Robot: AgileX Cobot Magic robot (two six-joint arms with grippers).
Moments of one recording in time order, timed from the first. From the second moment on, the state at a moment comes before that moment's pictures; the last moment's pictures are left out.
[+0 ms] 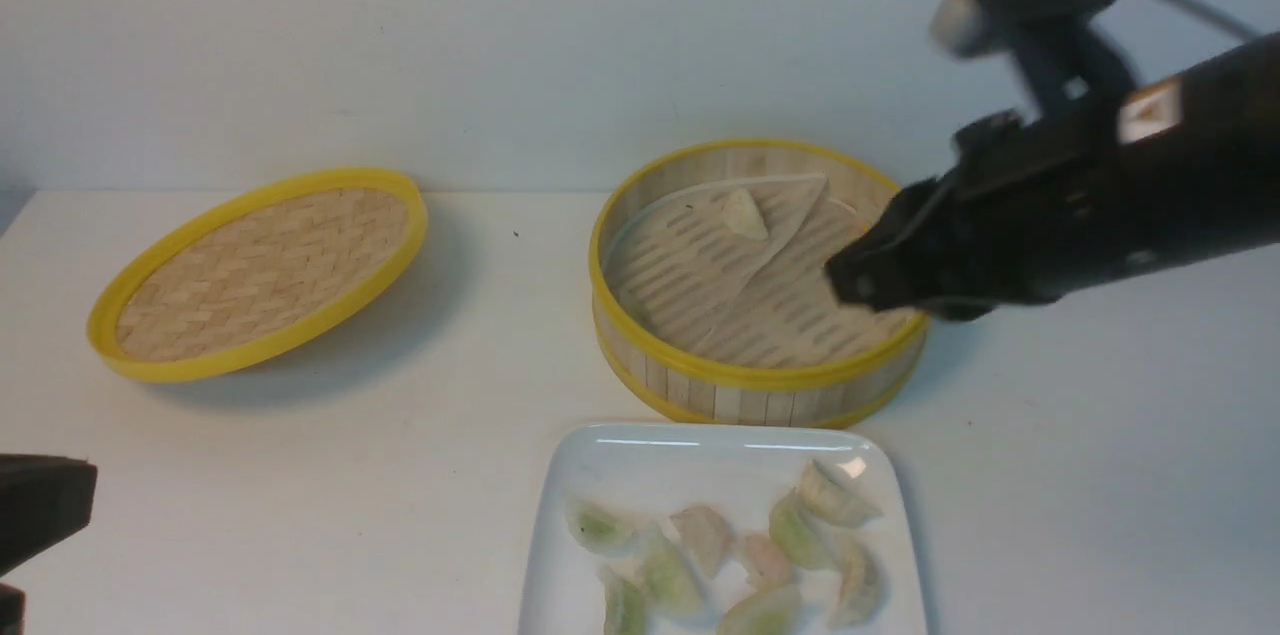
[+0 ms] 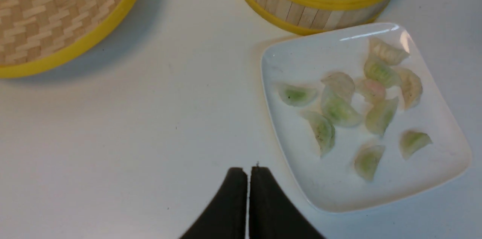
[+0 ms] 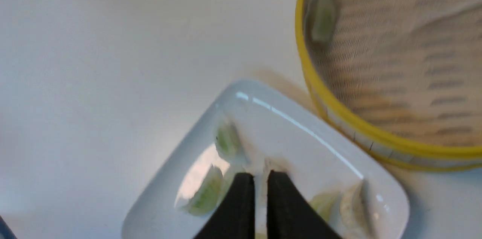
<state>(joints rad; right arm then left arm) 0.50 1.23 -1.19 0.38 0.89 -0.18 -0.63 0.63 -0.91 0.14 1.08 -0.38</state>
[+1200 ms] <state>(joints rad) 0.50 -0.02 -0.57 0.07 0.54 0.21 -0.63 0.45 -0.91 0.18 0.88 -0.33</state>
